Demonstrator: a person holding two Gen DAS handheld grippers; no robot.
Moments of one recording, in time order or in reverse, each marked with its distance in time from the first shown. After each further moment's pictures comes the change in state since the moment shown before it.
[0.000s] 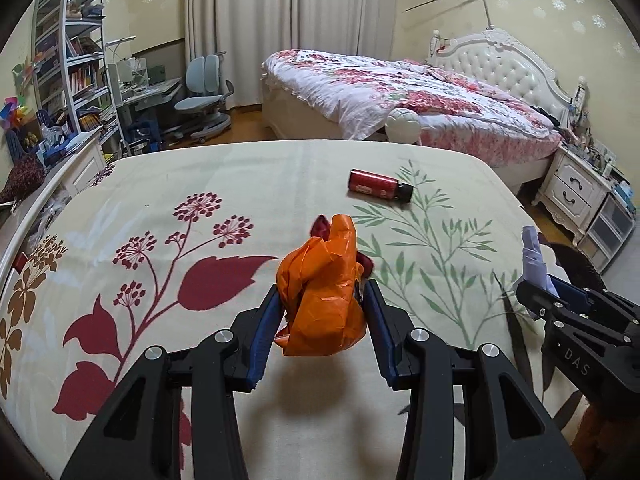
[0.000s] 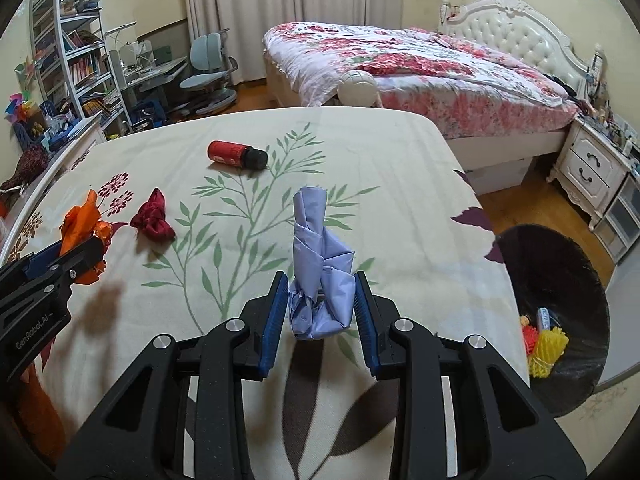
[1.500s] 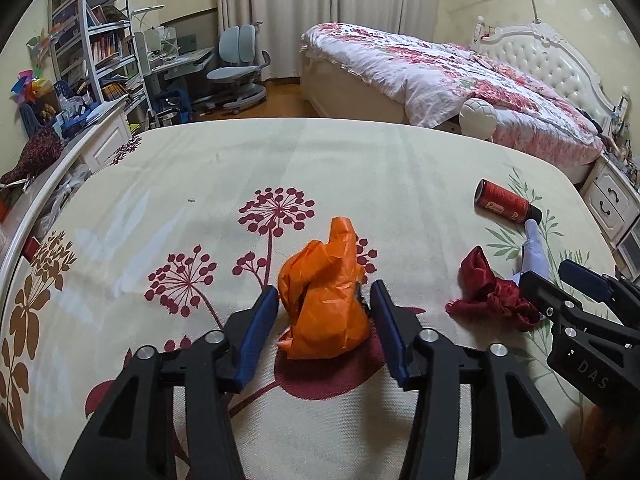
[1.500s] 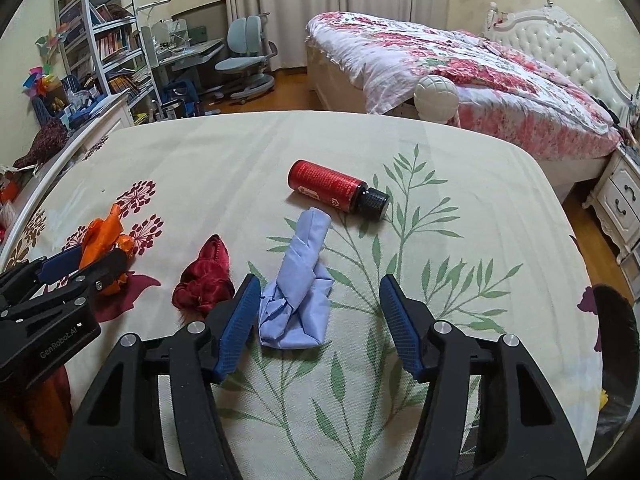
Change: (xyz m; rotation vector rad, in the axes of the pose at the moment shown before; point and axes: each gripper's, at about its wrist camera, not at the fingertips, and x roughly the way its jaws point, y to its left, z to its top) left arm 0.066 0.089 0.026 -0.075 0.104 0.101; right arm 0.074 0.092 0.054 -0.106 0.047 0.108
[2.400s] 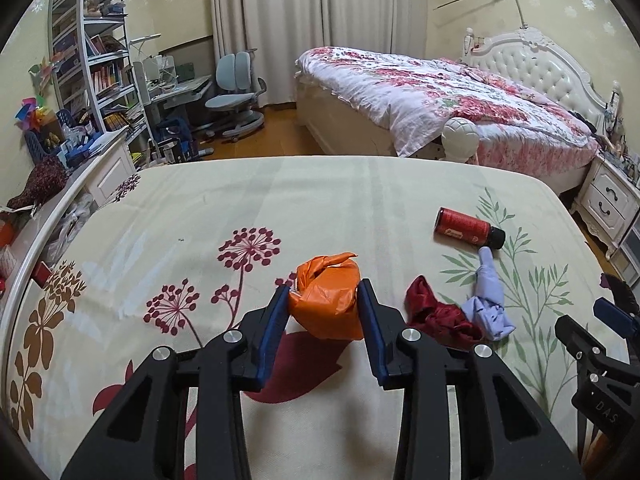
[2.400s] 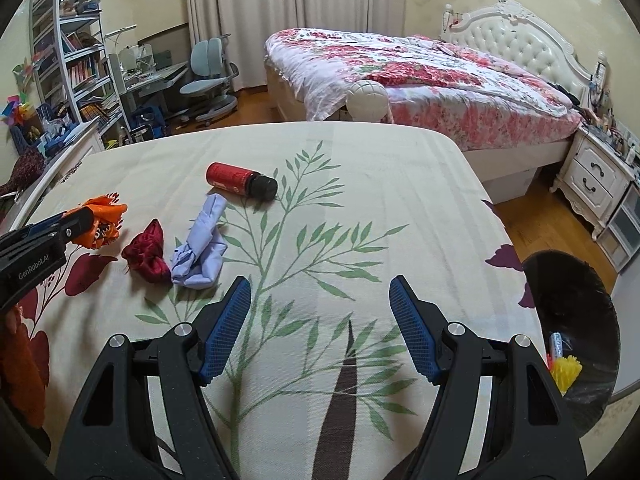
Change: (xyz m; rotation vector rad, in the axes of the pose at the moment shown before) left arm -0.026 -0.034 0.009 0.032 -0.089 0.032; right arm -0.044 -0.055 -0.030 0.082 -0.068 -0.098
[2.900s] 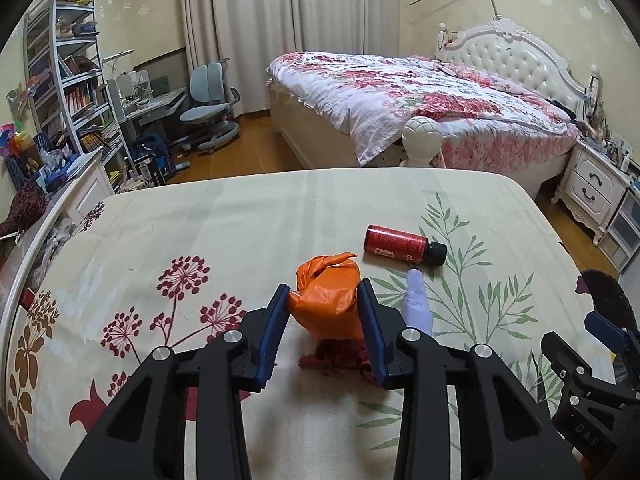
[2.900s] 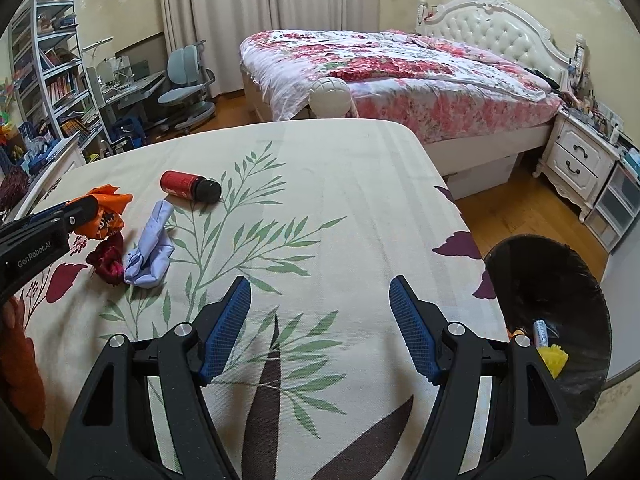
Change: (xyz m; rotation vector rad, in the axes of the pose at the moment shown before) left arm -0.003 -0.056 0.017 0.064 -0.021 -0.052; right arm -0.003 -0.045 -0.005 0.070 -0.001 -0.053
